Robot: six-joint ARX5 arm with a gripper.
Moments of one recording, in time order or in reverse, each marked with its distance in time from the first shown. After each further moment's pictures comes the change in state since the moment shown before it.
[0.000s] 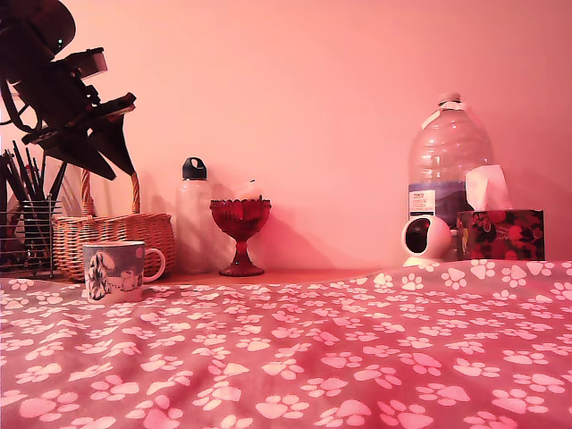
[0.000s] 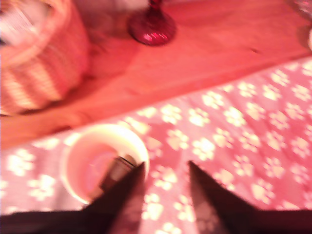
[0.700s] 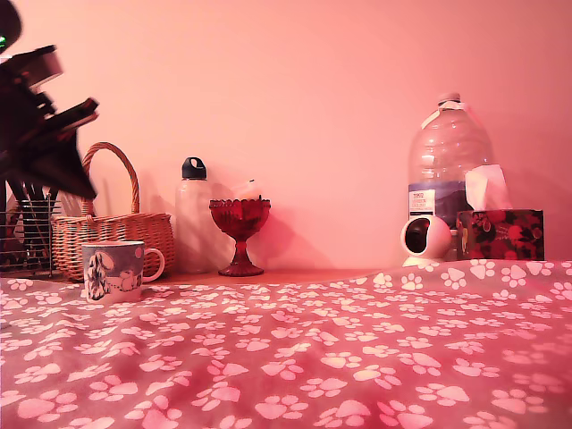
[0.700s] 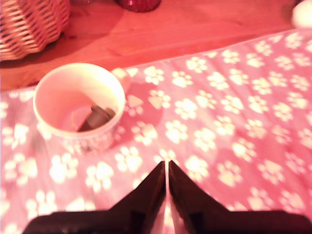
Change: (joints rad) arm -0.005 -0.353 -0.622 0.328 0.015 -0.085
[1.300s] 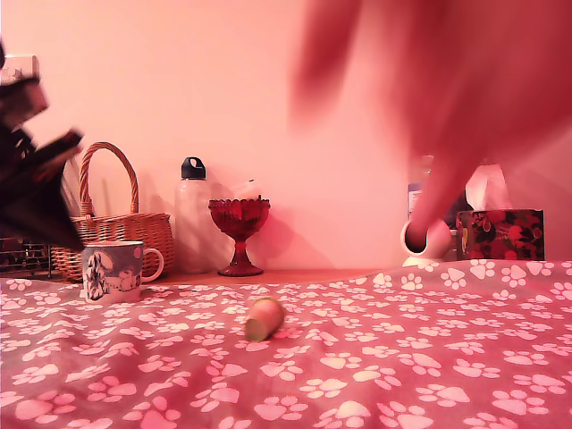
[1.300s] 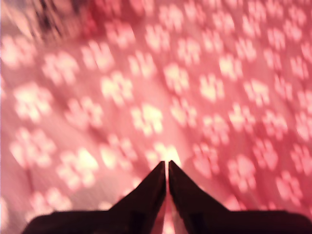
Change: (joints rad) arm -0.098 -0.138 -0.230 0.024 0.000 -0.051
